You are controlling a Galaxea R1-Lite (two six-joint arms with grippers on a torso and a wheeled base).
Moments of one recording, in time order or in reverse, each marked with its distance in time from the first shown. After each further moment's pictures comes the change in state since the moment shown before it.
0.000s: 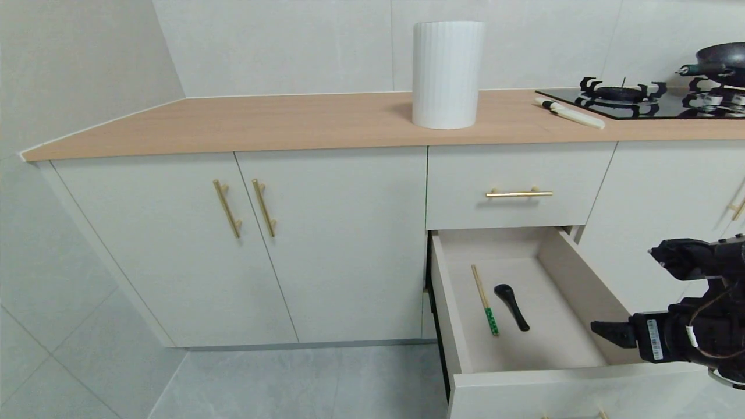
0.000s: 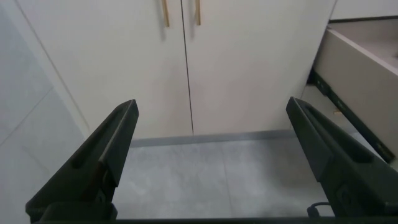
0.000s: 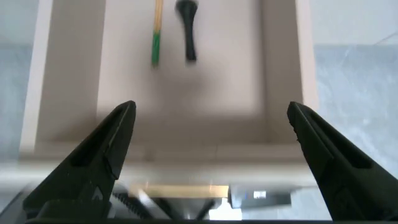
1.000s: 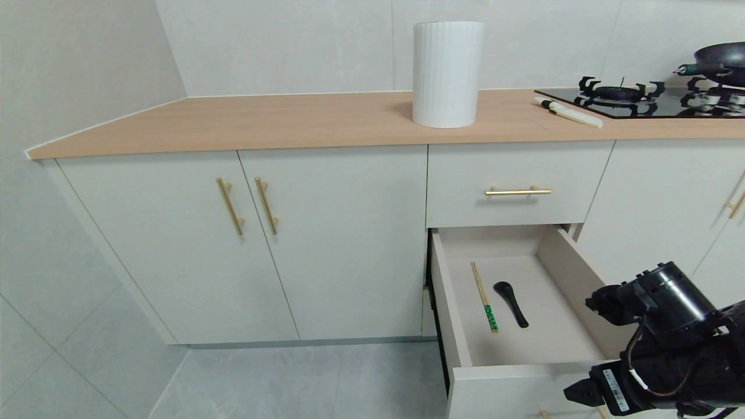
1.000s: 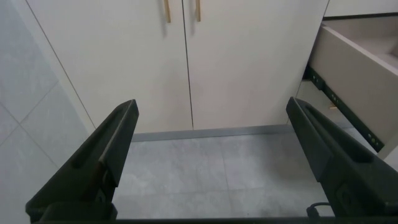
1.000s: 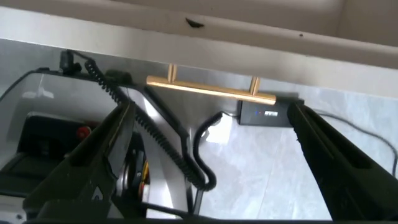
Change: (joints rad) left arm 0.000 0.000 0.000 -0.001 -0.001 0.000; right arm 0.135 0.196 -0.062 0.230 0.061 0.080
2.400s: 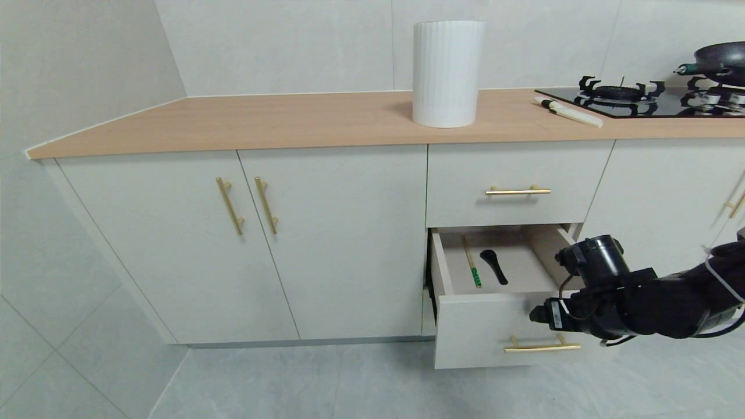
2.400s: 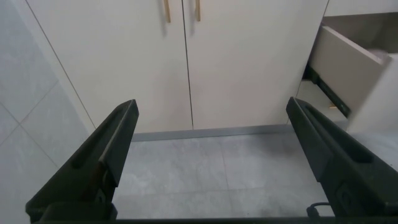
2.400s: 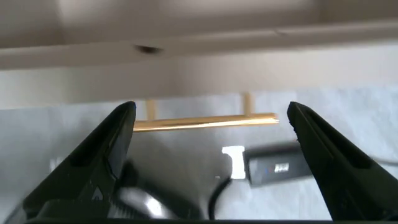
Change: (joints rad) left arm 0.000 0.000 0.000 0.000 0.000 0.000; right arm -0.171 0.413 -0.204 -0.398 -0.078 0.034
